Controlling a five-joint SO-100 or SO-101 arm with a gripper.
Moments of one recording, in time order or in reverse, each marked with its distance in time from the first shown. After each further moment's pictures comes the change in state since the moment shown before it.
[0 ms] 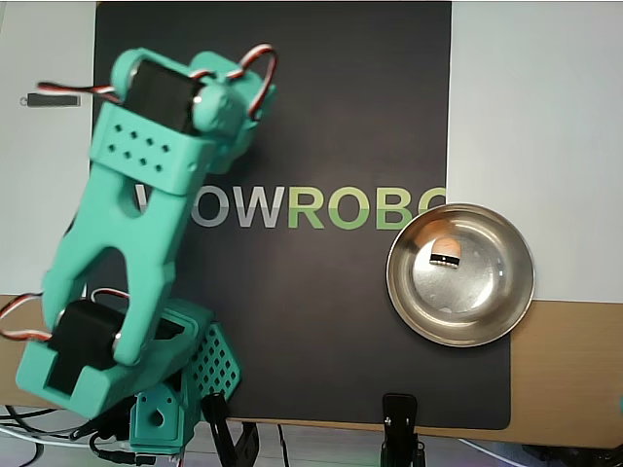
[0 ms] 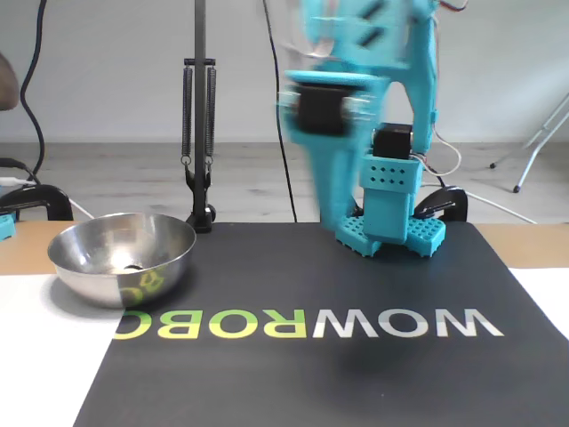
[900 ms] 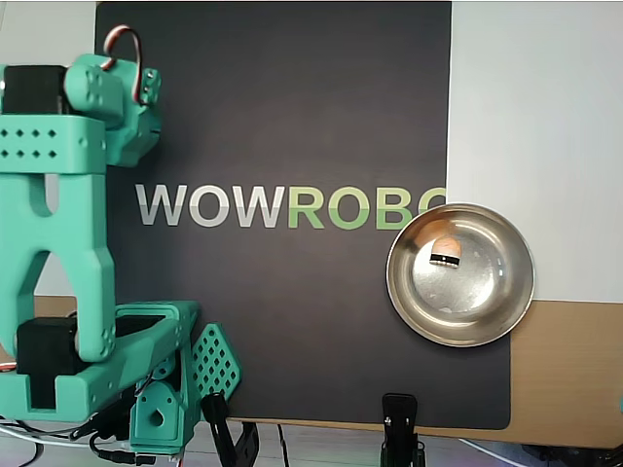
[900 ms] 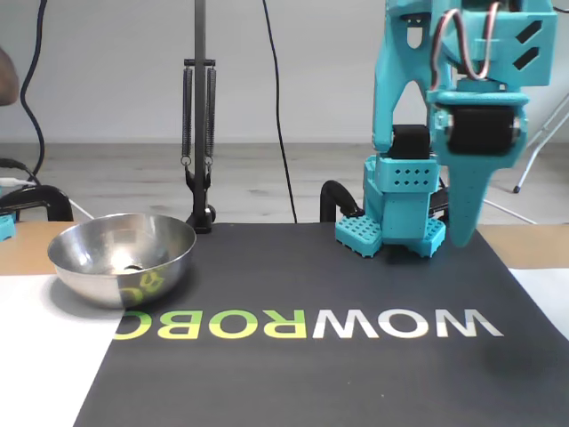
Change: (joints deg) arm -21.6 4.7 9.6 -4.8 7.0
